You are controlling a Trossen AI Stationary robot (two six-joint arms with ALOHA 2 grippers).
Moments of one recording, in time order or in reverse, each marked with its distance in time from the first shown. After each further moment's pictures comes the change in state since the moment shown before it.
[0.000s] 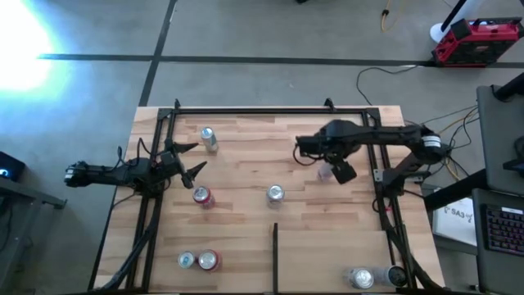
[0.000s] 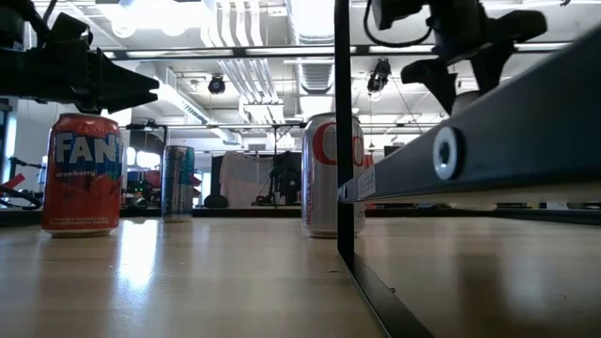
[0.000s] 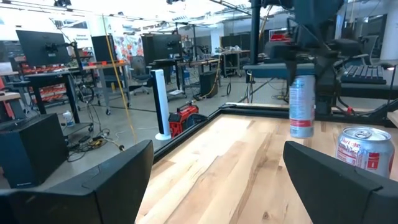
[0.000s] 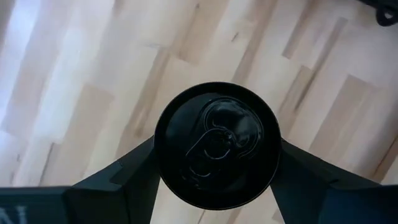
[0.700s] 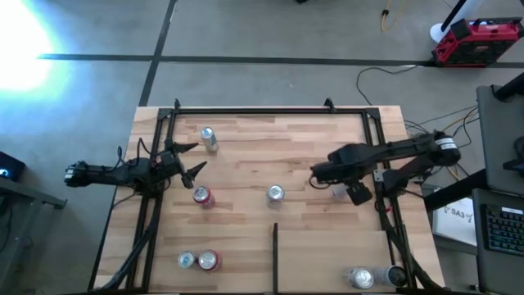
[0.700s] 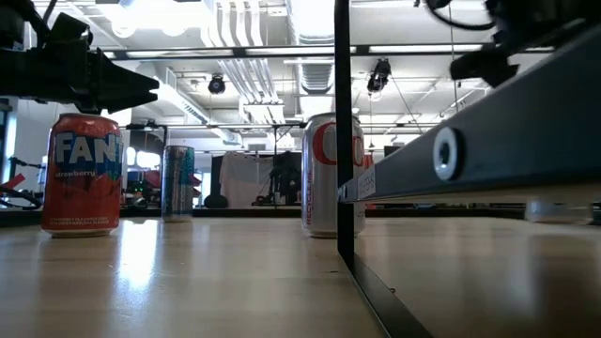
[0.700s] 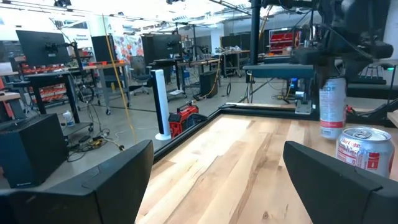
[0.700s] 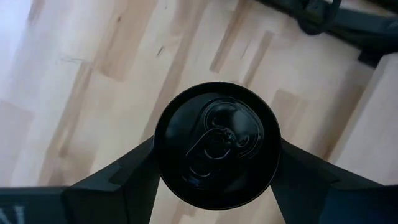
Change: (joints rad) left arm 0.000 0.000 0.000 0.000 0.000 0.000; right arm 0.235 -0.162 -0.218 0.001 -0.108 0.221
